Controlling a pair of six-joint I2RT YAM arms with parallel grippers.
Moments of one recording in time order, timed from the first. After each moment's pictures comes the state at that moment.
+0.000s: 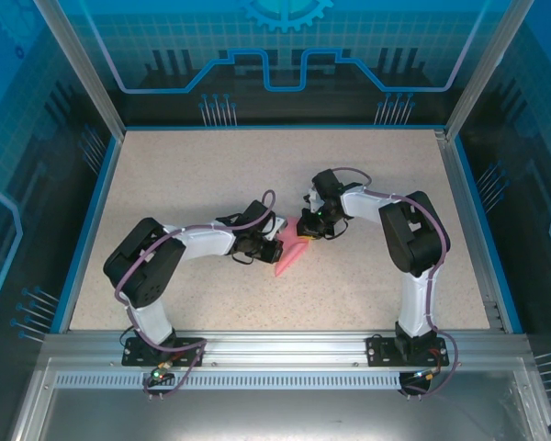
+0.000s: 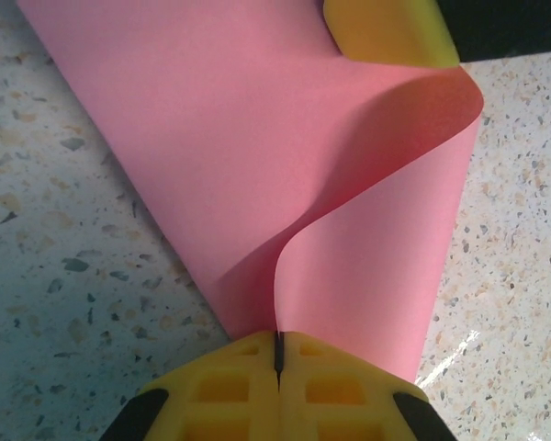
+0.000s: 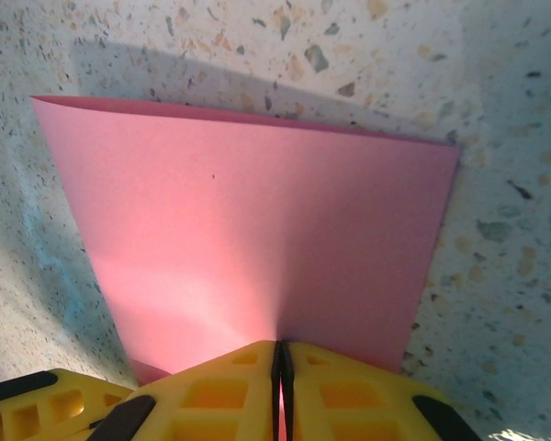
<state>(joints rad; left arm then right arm) -0.62 1.77 0.93 -0.24 0.28 -0.30 0.43 2.01 1.26 -0.55 -0.49 0.48</state>
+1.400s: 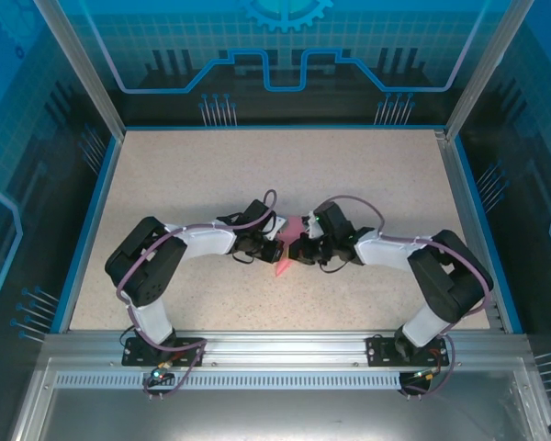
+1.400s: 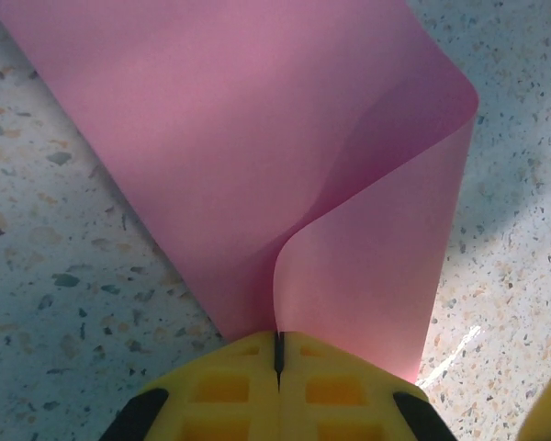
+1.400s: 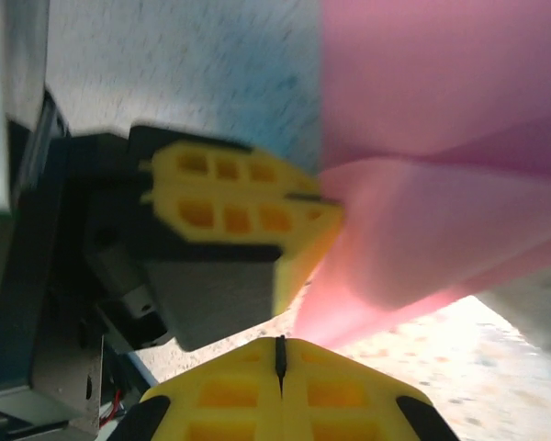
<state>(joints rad) -0.62 1.79 0.94 -0.24 0.29 -0.27 0.63 1.62 0.73 0.01 -0.54 0.86</state>
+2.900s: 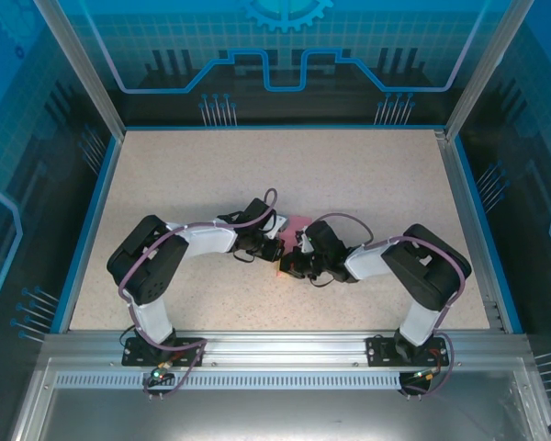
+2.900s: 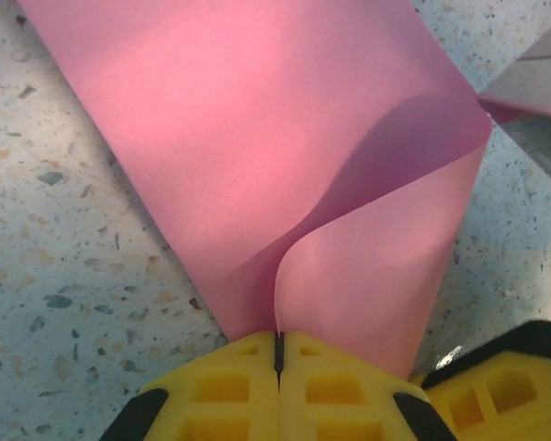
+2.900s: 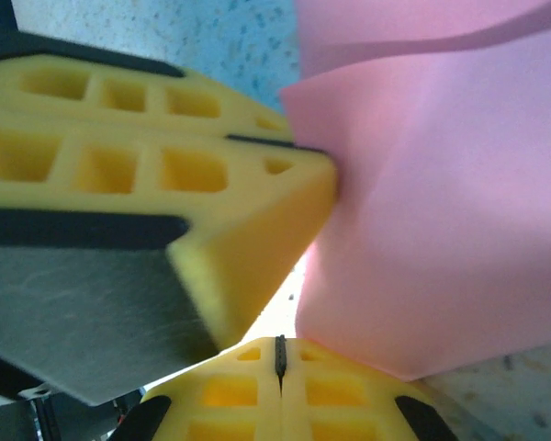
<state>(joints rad) -0.62 1.80 0.95 -0.24 0.31 -0.27 0.72 1.74 0.61 0.36 -0.49 1.04</state>
